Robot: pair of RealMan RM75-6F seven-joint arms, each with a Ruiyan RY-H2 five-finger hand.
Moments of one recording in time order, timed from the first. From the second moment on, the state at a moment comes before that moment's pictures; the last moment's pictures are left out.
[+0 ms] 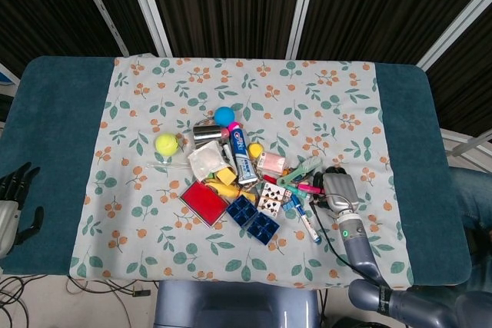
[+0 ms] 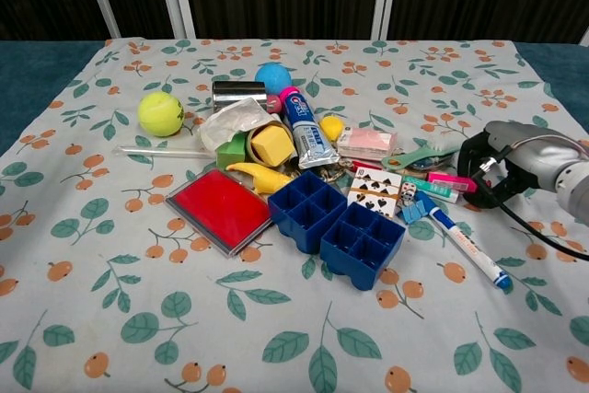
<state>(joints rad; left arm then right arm) -0.10 -1.09 -0.05 -1.64 1.48 1.47 -0.02 0.53 -1.73 0.22 -1.27 -1.03 1.05 -0.35</state>
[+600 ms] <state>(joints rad) -0.10 -1.09 -0.05 -1.64 1.48 1.47 -0.02 0.52 -1.70 0.23 -1.31 -1.04 1.07 -0.31</state>
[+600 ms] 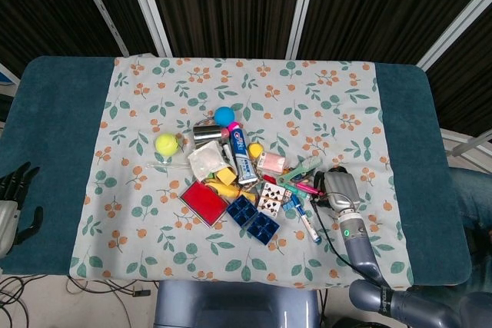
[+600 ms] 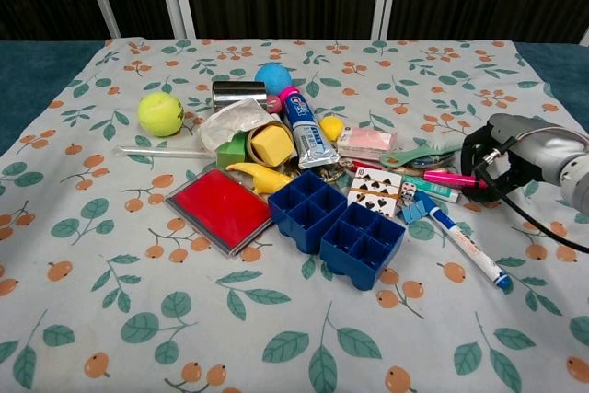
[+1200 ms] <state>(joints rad) -0.09 -1.09 -0.04 -1.64 1.48 1.47 -0.02 0.47 -1.49 0.30 -1.59 -1.08 1.13 -0.14</state>
